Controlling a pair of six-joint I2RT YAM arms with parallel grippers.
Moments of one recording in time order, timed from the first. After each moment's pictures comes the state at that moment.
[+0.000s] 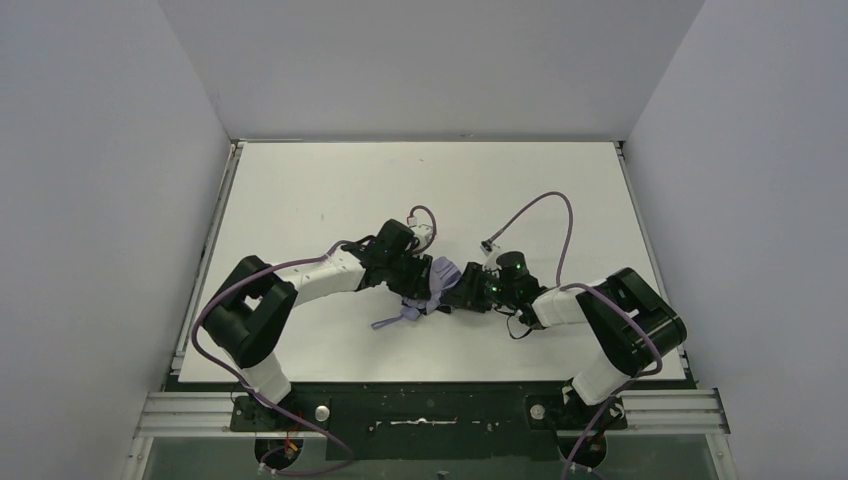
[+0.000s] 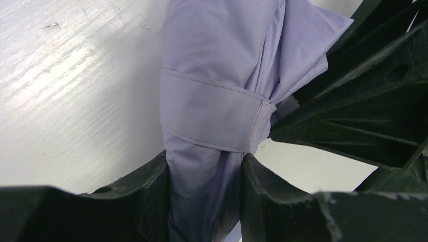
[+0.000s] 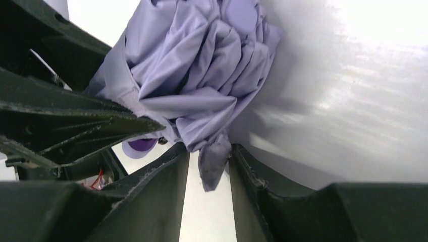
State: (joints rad) left arm -0.72 1.71 0.96 -0.20 0.23 -0.33; right arm 0.52 1.61 0.45 0.52 -0.47 0.79
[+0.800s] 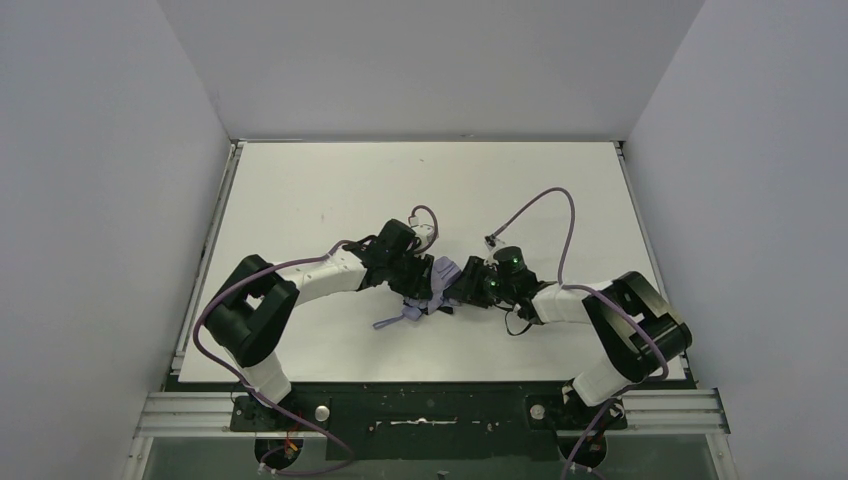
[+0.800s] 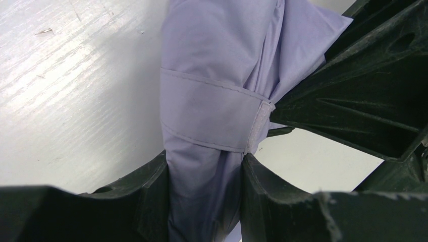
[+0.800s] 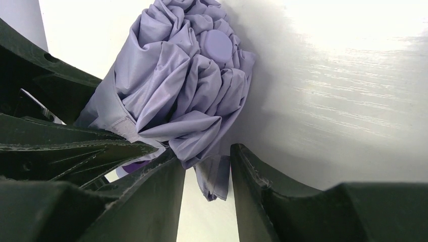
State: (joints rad) left arm -0.73 1.72 0.97 -0.20 0.24 -0.33; right arm 0.52 1.56 0.49 0.38 -0.34 0.81
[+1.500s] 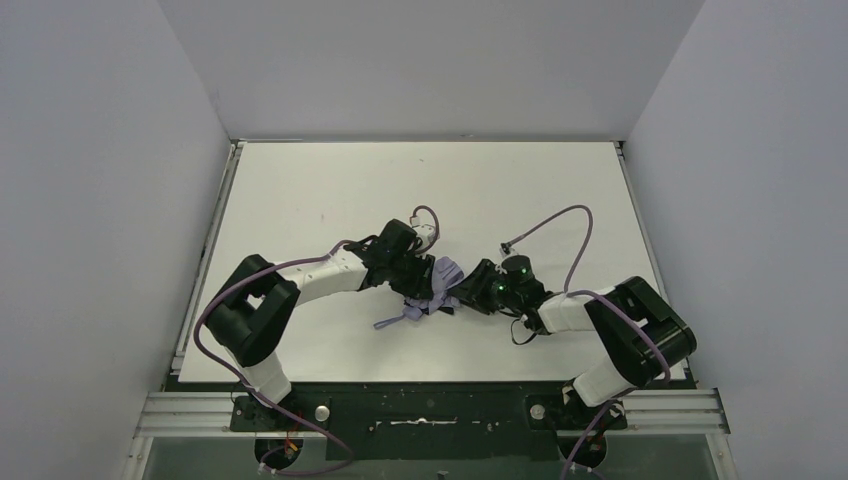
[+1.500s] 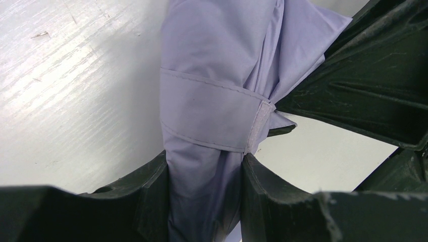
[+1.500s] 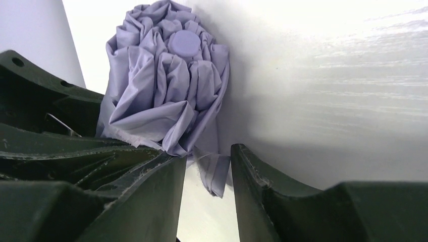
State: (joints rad) left arm -0.73 1.73 0.98 -0.20 0.24 -0.33; right arm 0.51 1.52 0.39 0.49 -0.30 1.02
